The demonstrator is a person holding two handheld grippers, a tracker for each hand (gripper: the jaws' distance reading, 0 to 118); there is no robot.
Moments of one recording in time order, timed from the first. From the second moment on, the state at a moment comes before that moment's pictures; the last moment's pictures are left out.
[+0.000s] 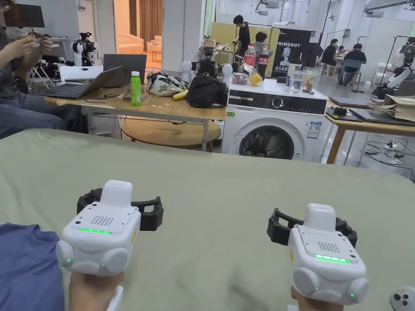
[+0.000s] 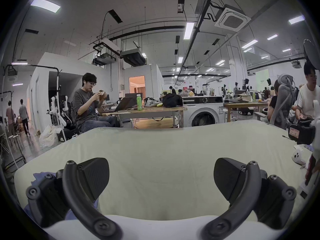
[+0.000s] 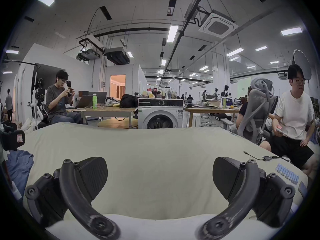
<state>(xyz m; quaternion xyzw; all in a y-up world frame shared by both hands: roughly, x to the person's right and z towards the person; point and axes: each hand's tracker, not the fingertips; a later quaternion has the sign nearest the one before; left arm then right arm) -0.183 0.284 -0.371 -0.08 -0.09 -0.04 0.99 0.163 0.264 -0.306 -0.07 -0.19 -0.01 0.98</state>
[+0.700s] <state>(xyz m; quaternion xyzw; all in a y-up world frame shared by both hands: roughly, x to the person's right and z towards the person) -0.183 0.288 -0.362 -0.06 -0.10 -0.01 0.99 0.163 0.260 -0.299 -0.08 -0.19 0.01 0.98</state>
